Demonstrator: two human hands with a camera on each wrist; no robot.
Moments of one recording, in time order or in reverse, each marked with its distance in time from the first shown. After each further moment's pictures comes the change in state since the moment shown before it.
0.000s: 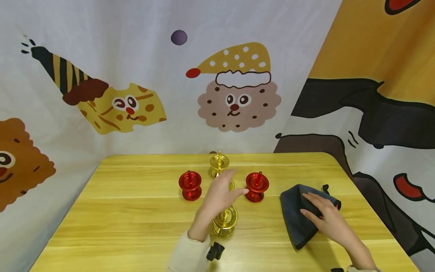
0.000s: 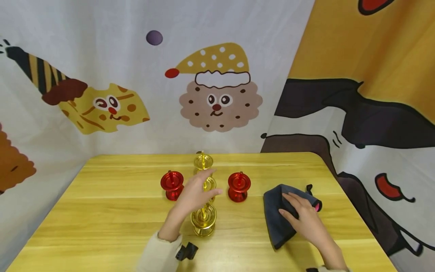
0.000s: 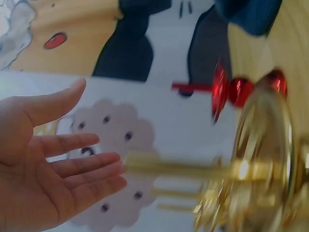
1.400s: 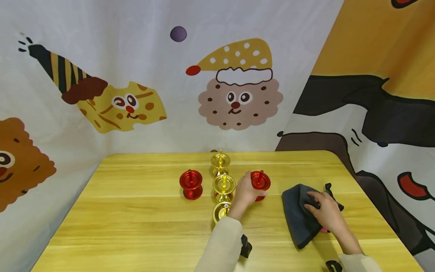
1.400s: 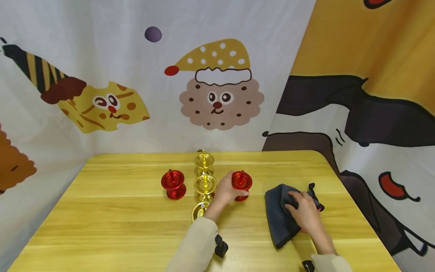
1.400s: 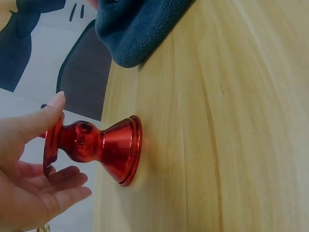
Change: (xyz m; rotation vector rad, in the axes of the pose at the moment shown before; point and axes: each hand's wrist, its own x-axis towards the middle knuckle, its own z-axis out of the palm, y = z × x) left_hand 0.063 -0.032 0.113 -0.043 0.075 -0.259; right_hand 0.019 0.027 0.022 -0.121 0.099 0.104
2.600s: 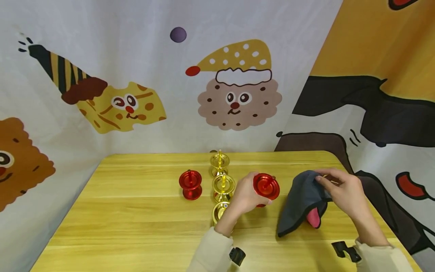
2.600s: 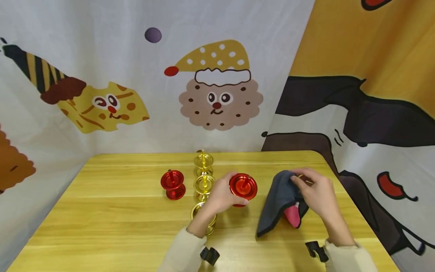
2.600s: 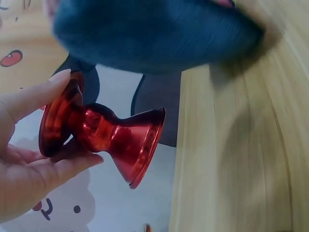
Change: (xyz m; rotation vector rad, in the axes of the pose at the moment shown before) left_hand -0.042 0.032 -0.051 -0.161 -0.093 0.259; right_hand 0.020 -0.062 -0.081 0.214 0.269 -0.090
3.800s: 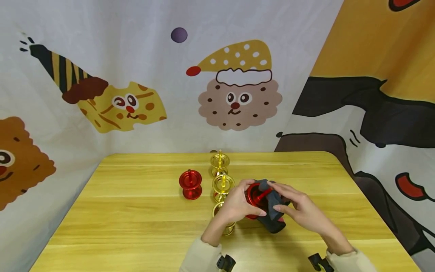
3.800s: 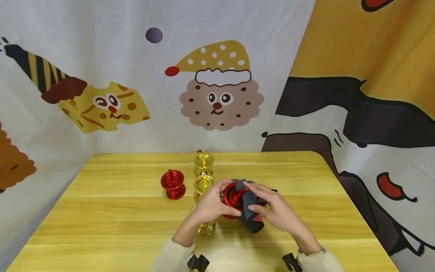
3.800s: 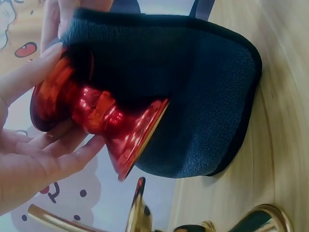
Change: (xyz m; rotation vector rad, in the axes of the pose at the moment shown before) left_hand -0.027 -0.013 -0.018 -0.169 -0.135 -0.020; right_hand -0.022 -0.028 0.057 0.293 -0.440 -0.305
